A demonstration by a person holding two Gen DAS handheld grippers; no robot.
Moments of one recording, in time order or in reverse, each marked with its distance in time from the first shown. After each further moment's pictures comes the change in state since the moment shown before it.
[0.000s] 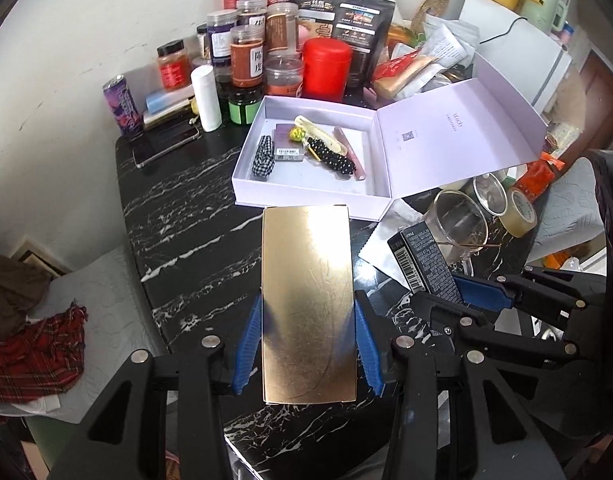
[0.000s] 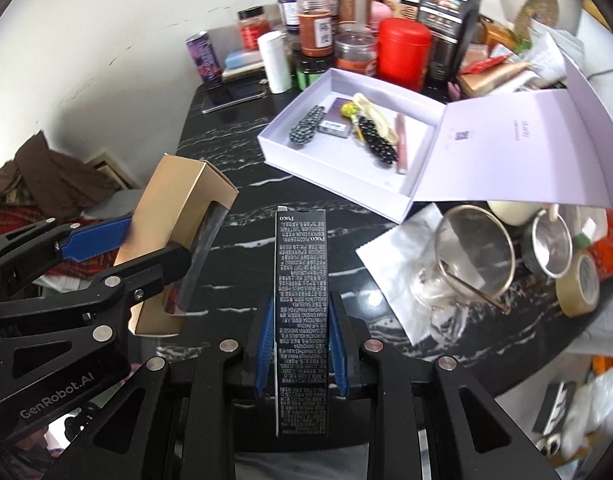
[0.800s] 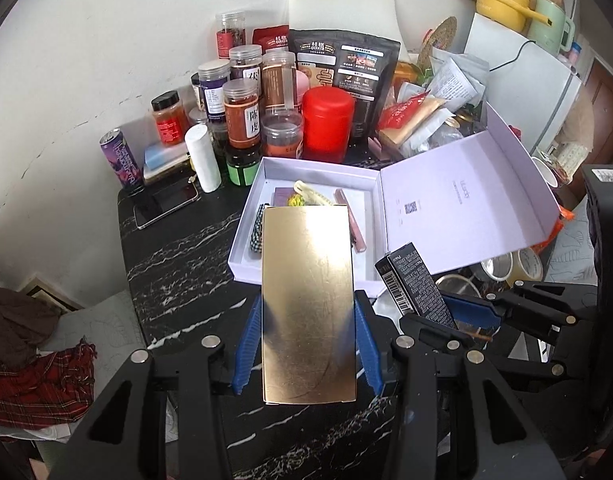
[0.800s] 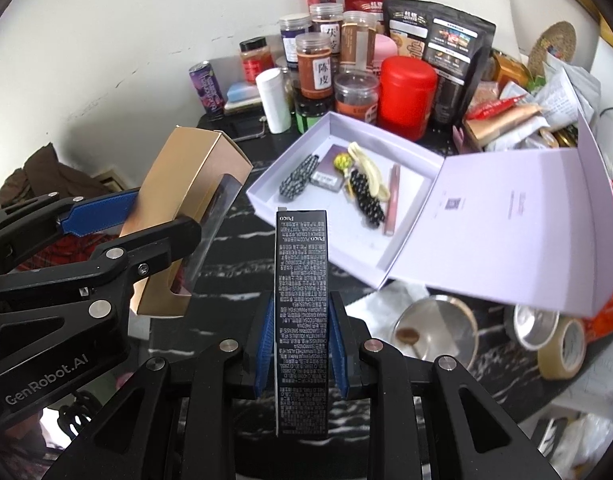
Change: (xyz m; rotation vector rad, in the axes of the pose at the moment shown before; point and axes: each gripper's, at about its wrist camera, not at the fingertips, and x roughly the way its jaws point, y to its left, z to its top) left arm 0.004 -0.018 0.082 -0.005 -0.091 0.048; right arm -0.007 -0.035 0.065 -0.079 -0.059 0.038
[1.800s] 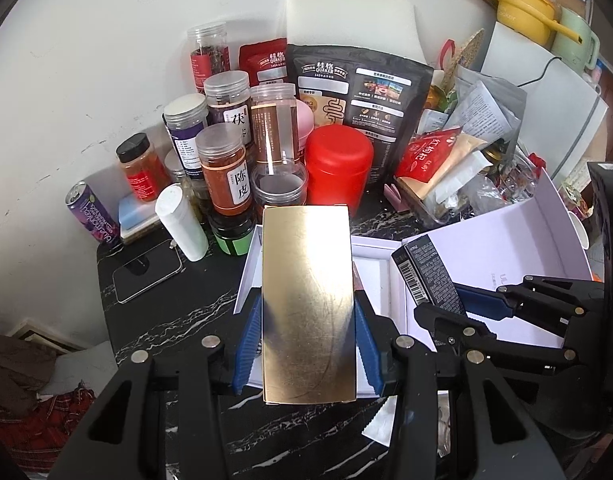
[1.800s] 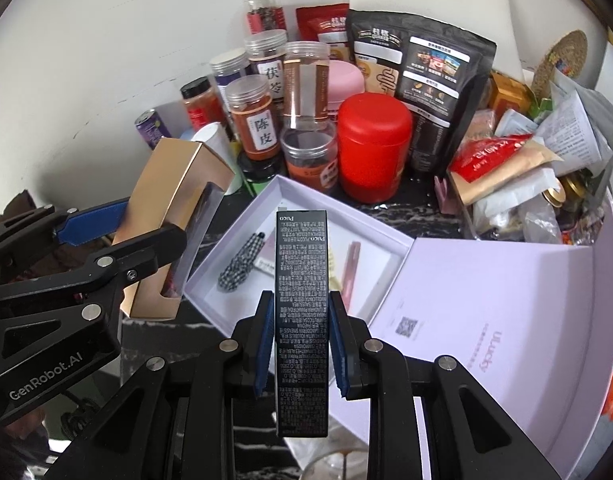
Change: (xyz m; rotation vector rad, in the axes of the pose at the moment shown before) left arm 0.083 0.006 0.120 0.004 -0.003 0.007; right arm 0.046 -0.085 0.123 0.042 -0.019 -0.007
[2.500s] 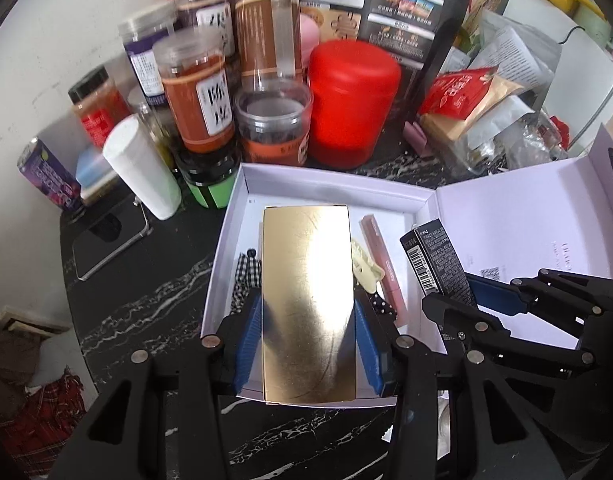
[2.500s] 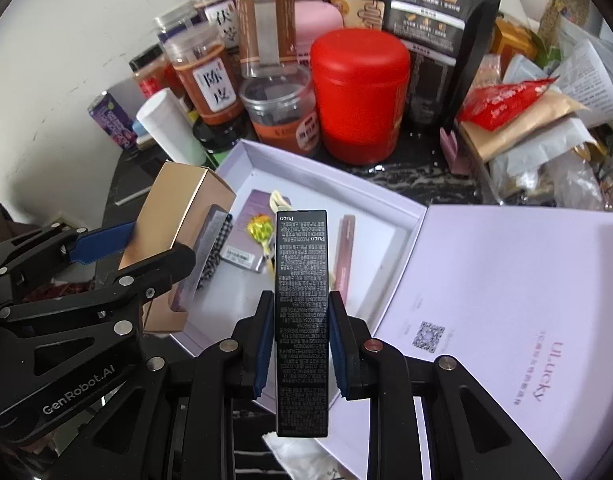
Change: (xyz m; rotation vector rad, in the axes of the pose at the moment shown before) left arm 0.098 0.008 -0.022 -0.003 0.186 -0.022; right arm 0.078 -0.019 -0.003 0.081 0.113 -0.019
